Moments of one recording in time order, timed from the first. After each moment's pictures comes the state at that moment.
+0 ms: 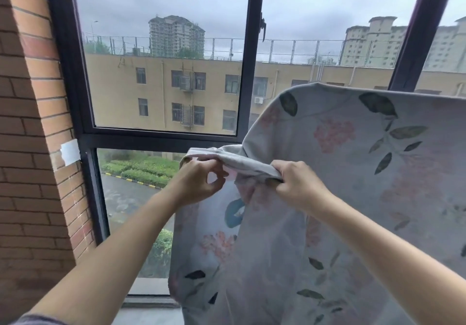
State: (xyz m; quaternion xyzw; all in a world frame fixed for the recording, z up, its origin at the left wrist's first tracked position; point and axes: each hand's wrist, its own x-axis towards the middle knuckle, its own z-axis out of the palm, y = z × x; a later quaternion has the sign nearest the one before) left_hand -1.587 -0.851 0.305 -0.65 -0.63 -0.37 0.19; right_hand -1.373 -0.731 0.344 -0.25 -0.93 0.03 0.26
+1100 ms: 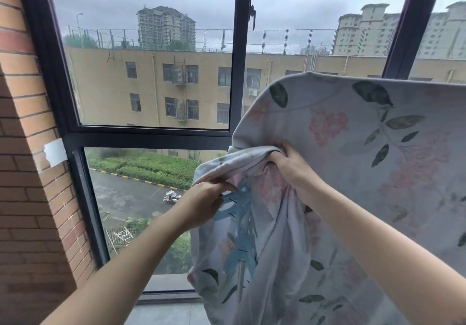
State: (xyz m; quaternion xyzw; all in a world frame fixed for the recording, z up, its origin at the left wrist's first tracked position) left_hand -1.569 -0.823 0.256 -0.70 -0.62 -0.32 0.16; right_hand -1.392 -0.701 0.339 -0.24 -0.76 0.45 0.40
